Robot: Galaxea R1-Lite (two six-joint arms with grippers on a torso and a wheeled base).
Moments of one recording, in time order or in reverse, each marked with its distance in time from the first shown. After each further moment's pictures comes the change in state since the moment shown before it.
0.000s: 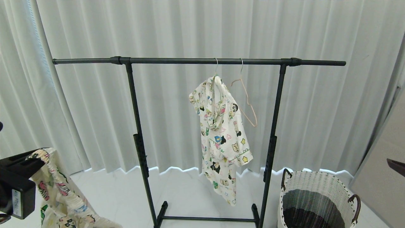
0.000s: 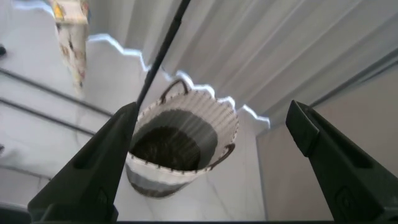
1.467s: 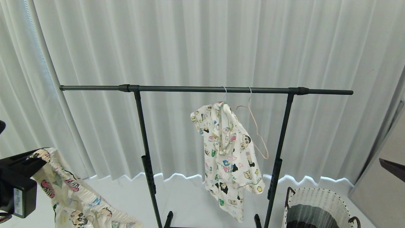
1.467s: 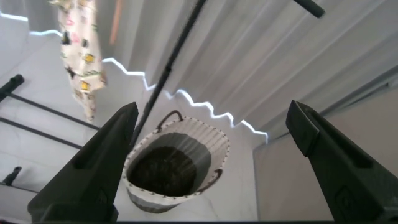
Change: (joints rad) left arm 0.000 0.002 0.000 0.001 0.000 0.002; right arm 0.000 -0.002 0.051 -0.079 0.020 -0.003
